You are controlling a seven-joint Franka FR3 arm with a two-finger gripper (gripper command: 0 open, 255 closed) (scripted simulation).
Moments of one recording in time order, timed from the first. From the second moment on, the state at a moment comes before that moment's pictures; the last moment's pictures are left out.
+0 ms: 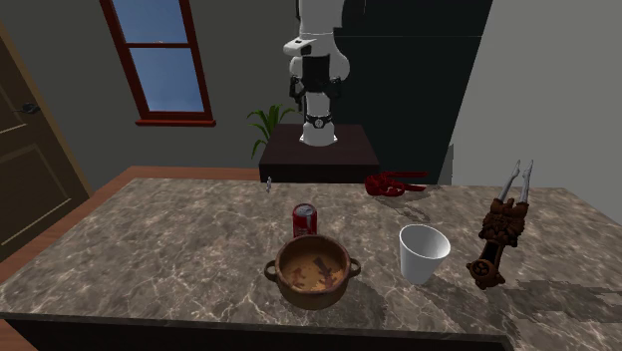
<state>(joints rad) 0.00 -0.39 -0.04 -2.49 -0.02 2.01 0.08</state>
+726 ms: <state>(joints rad) 0.00 0.02 -0.06 -2.40 0.00 2.37 0.05</state>
